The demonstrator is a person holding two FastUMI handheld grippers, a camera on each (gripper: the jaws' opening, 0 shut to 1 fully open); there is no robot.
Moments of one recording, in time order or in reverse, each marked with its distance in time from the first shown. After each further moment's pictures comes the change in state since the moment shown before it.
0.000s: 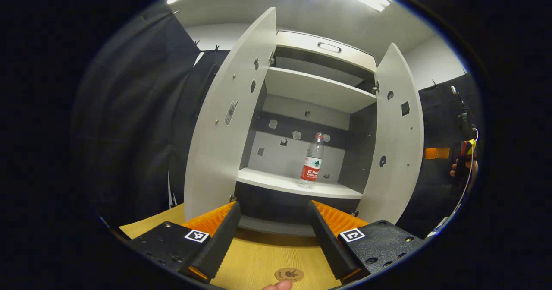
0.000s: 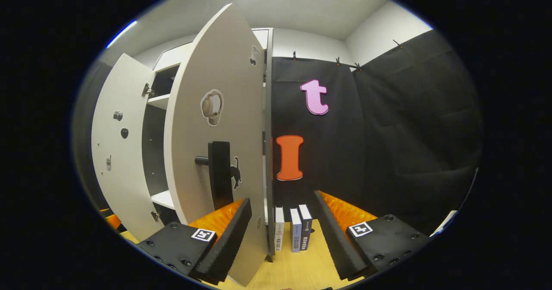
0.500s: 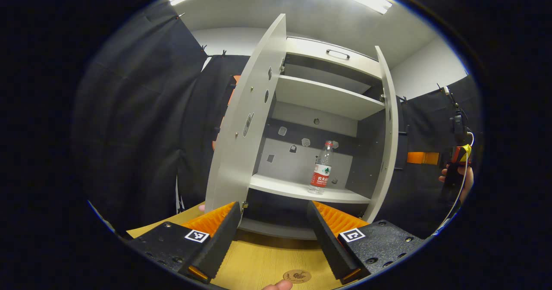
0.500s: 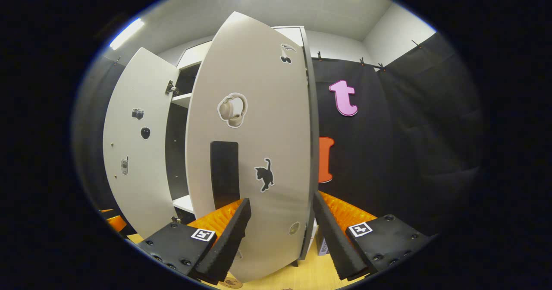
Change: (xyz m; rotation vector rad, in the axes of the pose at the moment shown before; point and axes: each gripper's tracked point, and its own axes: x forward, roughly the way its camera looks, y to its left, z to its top) left arm -0.007 0.024 0.020 -0.011 -0.029 0.030; right arm 0.024 0.092 -0.005 0.018 -0.008 0.156
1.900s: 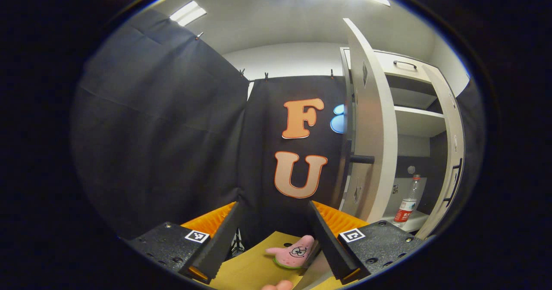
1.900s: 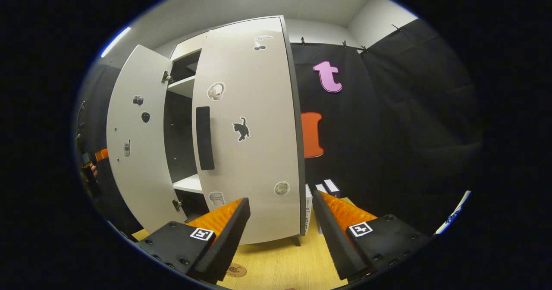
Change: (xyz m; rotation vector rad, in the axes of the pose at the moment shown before) left arm 0.086 0.181 0.125 0.125 -0.114 0.371; right arm -0.063 -0.037 -0.082 0.071 0.090 -0.086
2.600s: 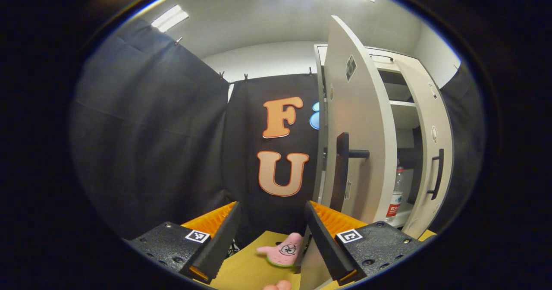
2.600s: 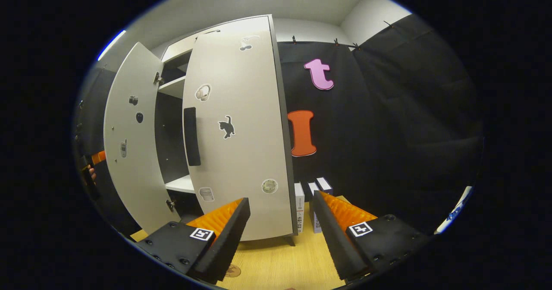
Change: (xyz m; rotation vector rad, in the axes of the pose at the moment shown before) left arm -0.017 -0.064 0.001 0.057 -0.006 -0.140; right arm 0.006 -0.022 -0.009 0.020 0.000 -0.019
